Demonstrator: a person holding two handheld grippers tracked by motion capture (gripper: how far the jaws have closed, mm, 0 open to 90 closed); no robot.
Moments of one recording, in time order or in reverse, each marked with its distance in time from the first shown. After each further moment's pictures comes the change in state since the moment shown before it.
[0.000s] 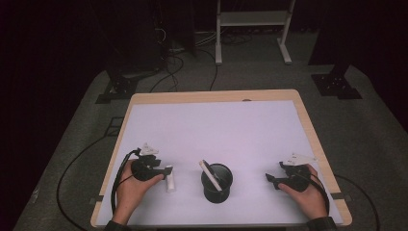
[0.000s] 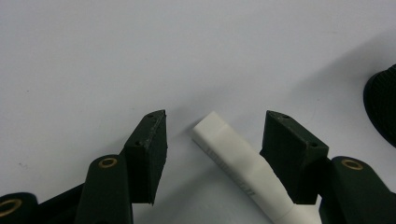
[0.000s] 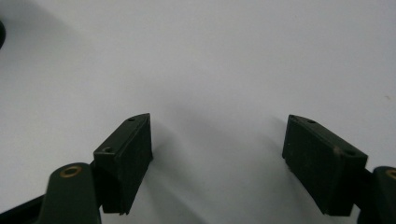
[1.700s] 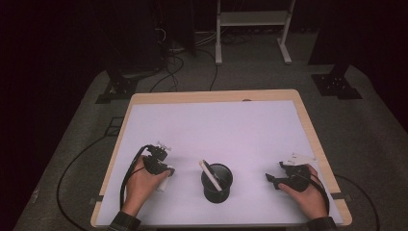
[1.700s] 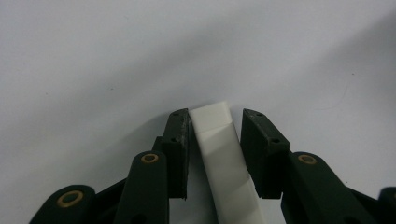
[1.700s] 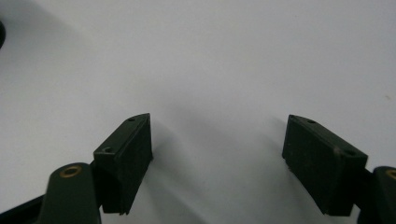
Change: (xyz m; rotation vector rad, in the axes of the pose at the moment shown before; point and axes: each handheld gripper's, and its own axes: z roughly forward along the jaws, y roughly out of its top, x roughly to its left) left arm -0.007 0.024 0.030 0.290 0.040 0.004; right arm 0.000 0.000 0.000 -0.001 0.000 0.002
